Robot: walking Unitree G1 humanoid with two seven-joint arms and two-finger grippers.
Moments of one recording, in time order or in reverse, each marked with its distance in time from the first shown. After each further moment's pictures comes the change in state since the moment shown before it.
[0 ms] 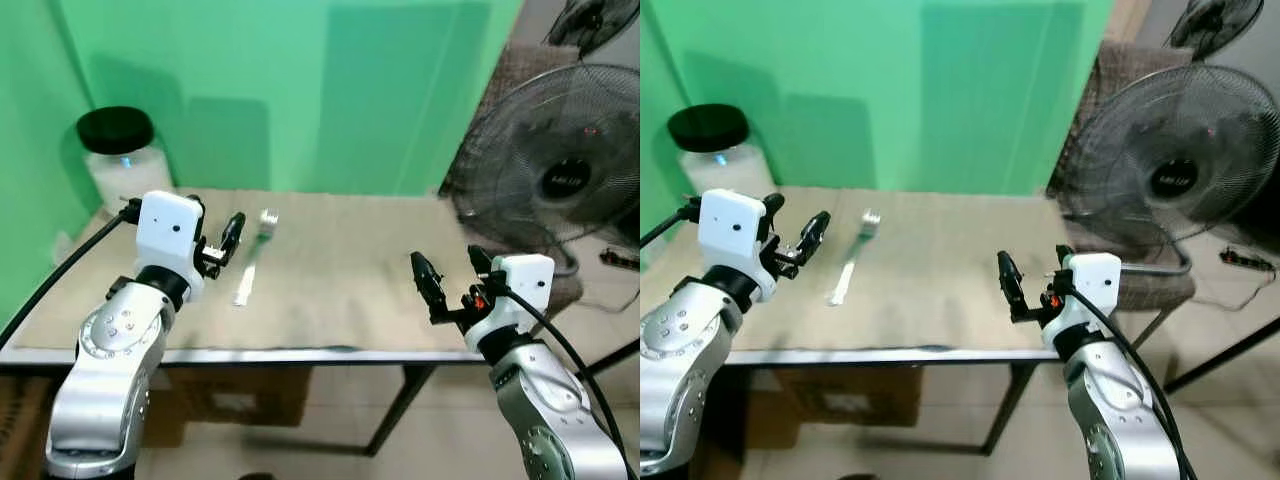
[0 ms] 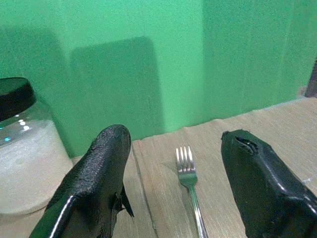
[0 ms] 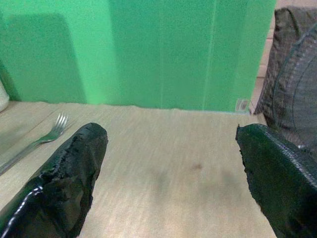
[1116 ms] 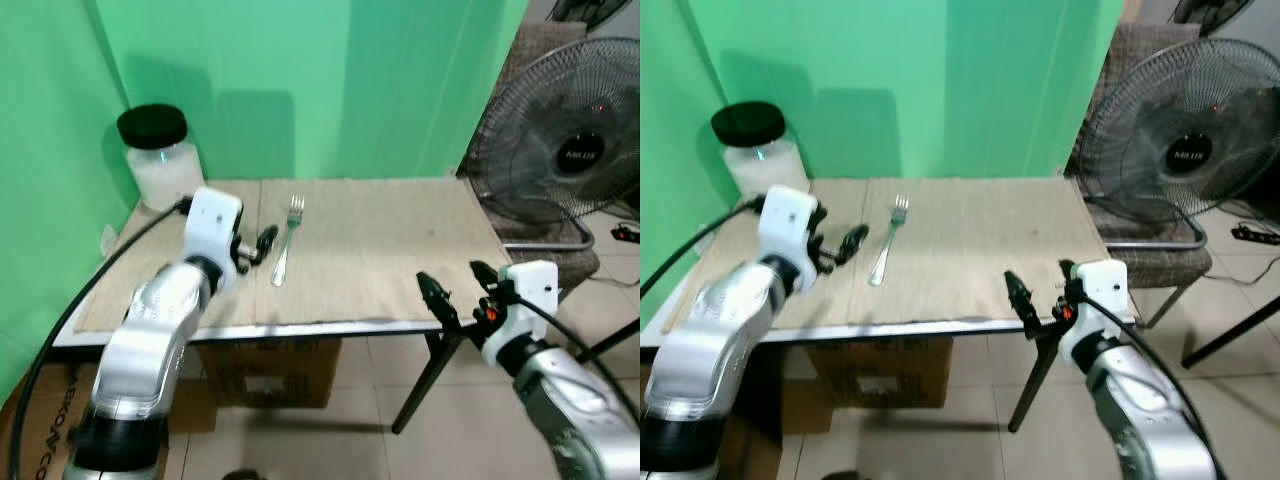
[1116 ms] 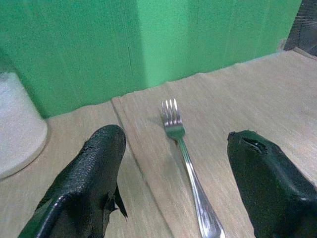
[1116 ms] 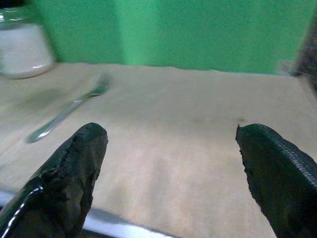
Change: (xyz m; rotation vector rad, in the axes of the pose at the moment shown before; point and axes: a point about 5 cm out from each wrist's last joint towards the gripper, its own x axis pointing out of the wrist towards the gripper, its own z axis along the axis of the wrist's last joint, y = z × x) left arm 0.048 -0.011 -0.020 -0.080 0.161 -0.108; right arm -0.012 -0.016 -0.002 -0.042 0.124 0.149
